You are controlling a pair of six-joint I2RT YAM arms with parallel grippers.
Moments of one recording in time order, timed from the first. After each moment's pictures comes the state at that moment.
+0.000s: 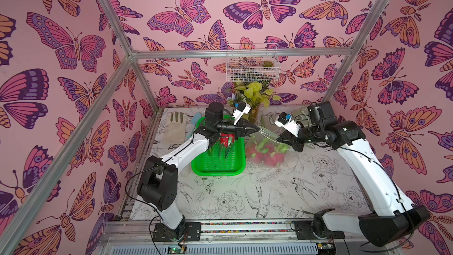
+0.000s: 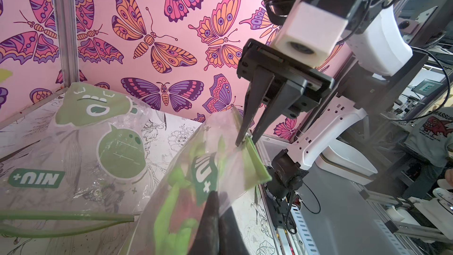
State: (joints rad) left arm -0.48 1.69 1.30 0.26 1.17 -0.20; right arm 0.29 1.29 1.48 -1.09 -0.54 -0.61
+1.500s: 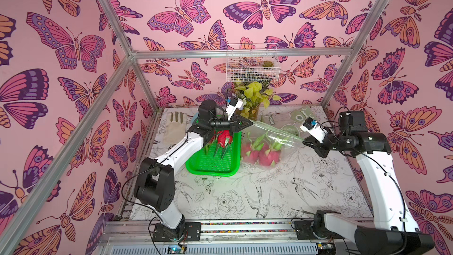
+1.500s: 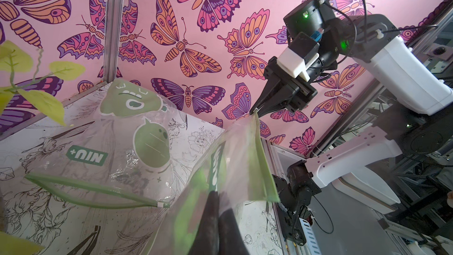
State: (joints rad) left arm -0.42 1.66 1.30 0.23 1.10 -0.24; right arm -0.07 1.16 1.38 -1.18 -0.54 -0.86
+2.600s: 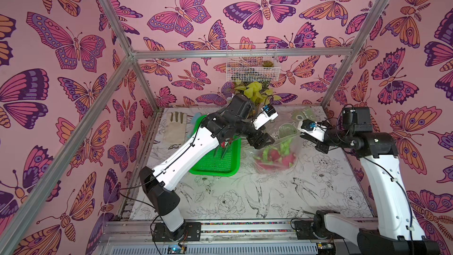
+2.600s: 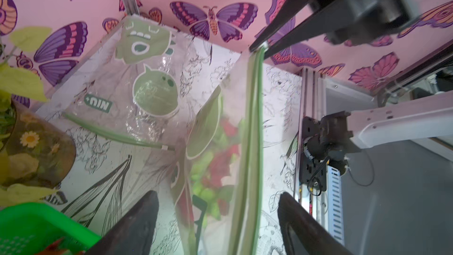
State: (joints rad) left arm -0.79 1.72 1.91 -0.90 0.44 0.20; right arm 0.00 1.15 1.47 -1.15 -0.59 -1.08
